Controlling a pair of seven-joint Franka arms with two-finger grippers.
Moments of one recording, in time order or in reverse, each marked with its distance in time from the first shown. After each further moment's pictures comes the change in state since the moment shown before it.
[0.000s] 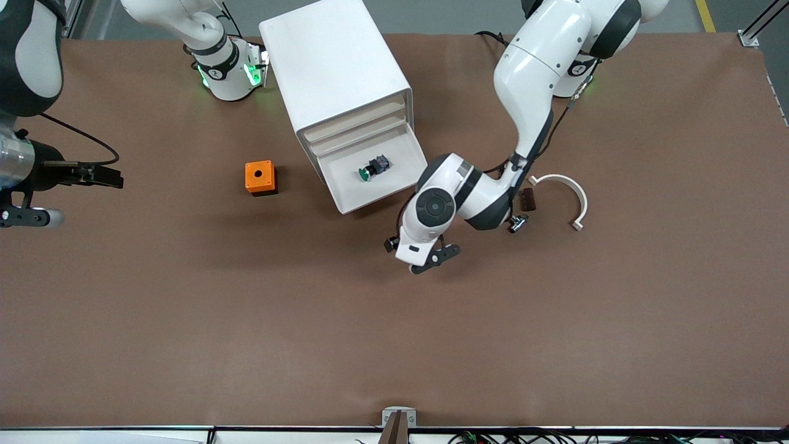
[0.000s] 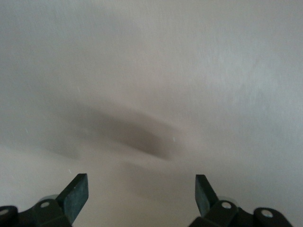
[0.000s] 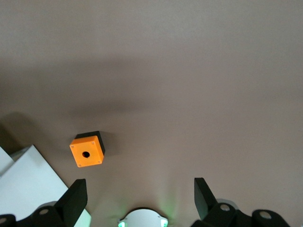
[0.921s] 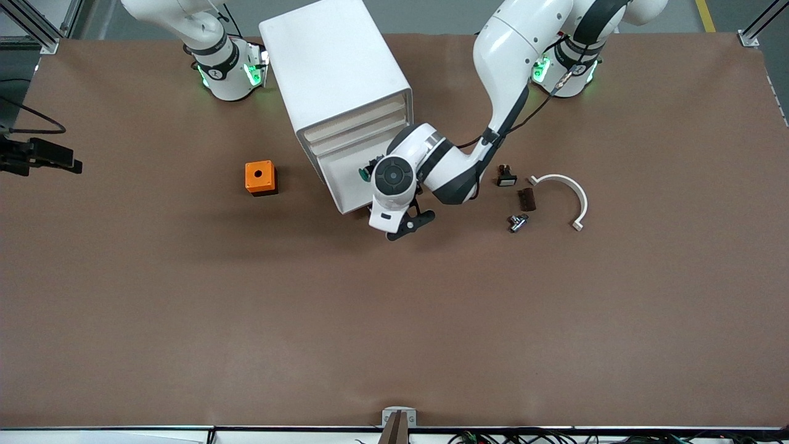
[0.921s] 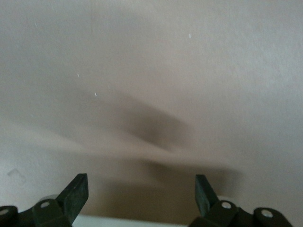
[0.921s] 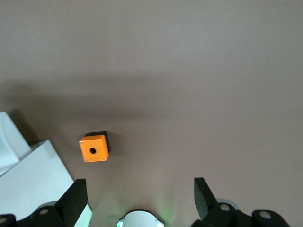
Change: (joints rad) left arm -0.104 -0.045 -0.007 -0.007 0.000 -0.146 -0.125; right arm -0.071 -0.040 0.000 0.112 0.071 -0.067 -0.089
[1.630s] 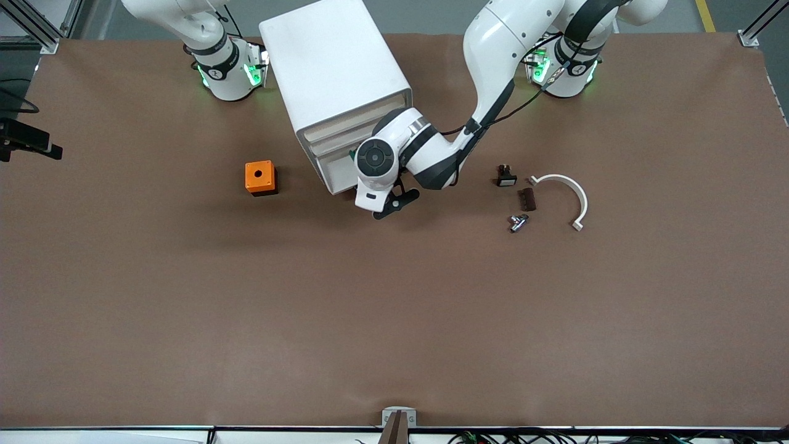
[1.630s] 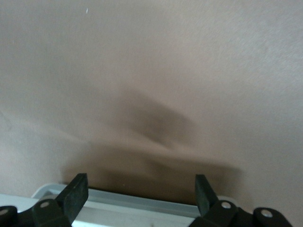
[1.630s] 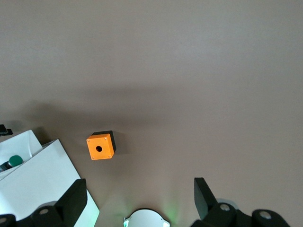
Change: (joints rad) left arm -0.004 -0.004 -0.093 -0.037 -0.008 -0.002 -0.126; right arm -0.115 -0.049 0.087 -0.008 0.008 -0.011 0.000
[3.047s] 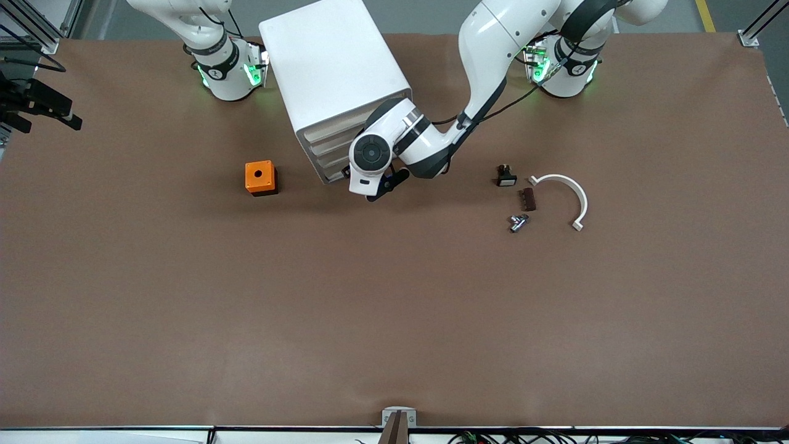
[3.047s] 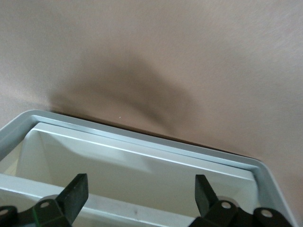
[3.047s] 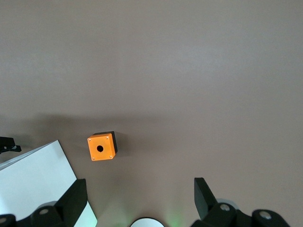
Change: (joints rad) left arm 0.013 -0.011 -0.065 -0.023 -0.144 0.005 -0.056; right arm -0.261 -0.301 0.320 -0.376 -0.059 0.192 0.048
